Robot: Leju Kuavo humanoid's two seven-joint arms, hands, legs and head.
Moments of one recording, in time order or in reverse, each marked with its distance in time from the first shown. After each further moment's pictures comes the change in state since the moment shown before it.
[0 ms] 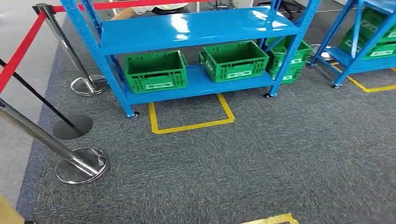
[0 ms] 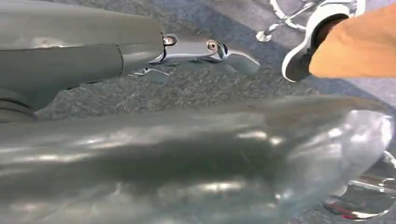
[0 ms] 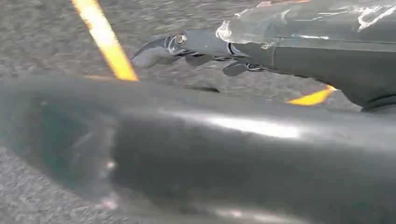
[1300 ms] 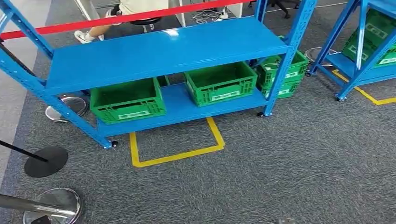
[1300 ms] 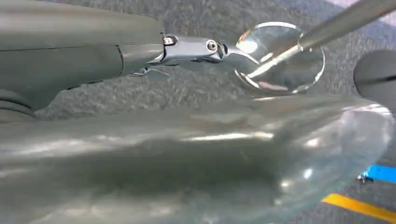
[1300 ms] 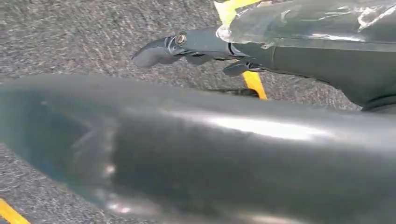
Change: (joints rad) left arm -0.004 0.002 -0.057 0.006 -0.142 -0.141 0.010; right arm -0.028 0.004 -0.041 0.009 0.028 0.001 -0.035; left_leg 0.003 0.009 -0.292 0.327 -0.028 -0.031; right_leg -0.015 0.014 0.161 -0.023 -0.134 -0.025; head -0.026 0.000
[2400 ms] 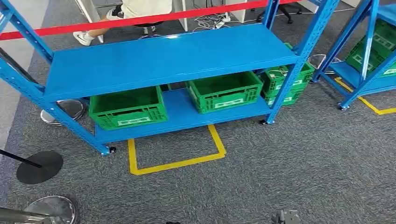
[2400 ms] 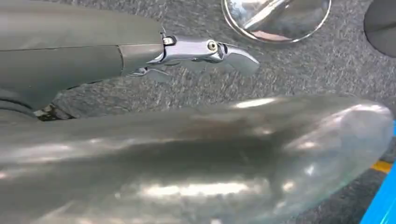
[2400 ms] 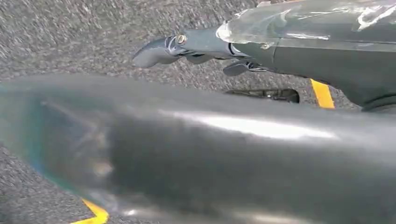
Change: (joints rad) left arm 0.010 0.005 0.011 0.009 -0.055 -0.189 0.034; right arm -0.051 0.004 -0.022 -0.001 -0.011 0.003 -0.083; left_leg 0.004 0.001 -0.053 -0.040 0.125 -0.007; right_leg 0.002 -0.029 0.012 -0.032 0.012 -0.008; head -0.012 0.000
